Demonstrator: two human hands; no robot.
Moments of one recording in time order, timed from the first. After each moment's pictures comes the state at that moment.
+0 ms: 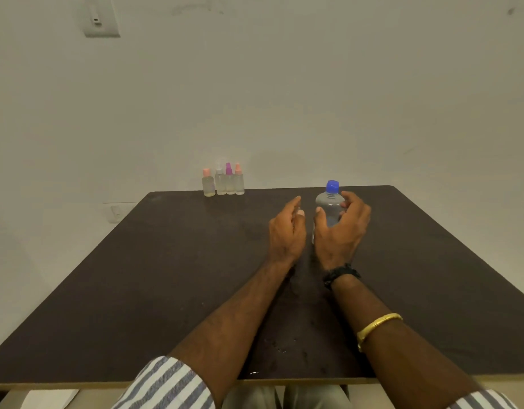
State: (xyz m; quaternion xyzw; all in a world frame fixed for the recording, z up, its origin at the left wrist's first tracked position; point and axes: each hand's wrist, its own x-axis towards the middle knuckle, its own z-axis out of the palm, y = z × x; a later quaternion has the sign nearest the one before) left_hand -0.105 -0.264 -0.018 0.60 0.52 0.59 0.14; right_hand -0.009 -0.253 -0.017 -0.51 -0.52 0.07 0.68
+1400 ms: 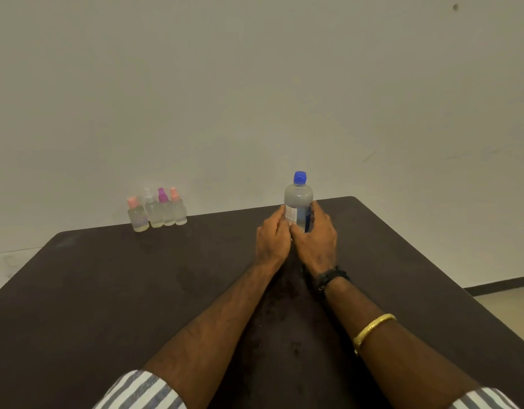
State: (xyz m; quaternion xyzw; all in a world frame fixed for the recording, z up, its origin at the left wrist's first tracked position) left_hand -0.046 -0.134 -0.008 0.61 0.54 0.52 0.26; right_hand 0.052 -0.123 -0.026 -0.55 -0.57 0.21 0.57
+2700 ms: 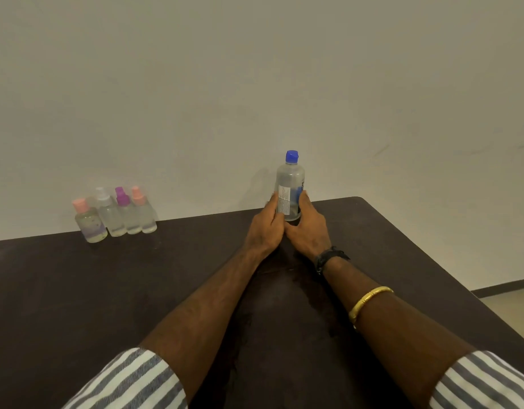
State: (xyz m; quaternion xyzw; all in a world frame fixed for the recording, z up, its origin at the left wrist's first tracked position) left_hand -0.052 0.000 -0.043 0.67 0.51 0.43 0.31; right_hand 0.065 0.002 -0.048 -0.57 -0.67 0.21 0.43
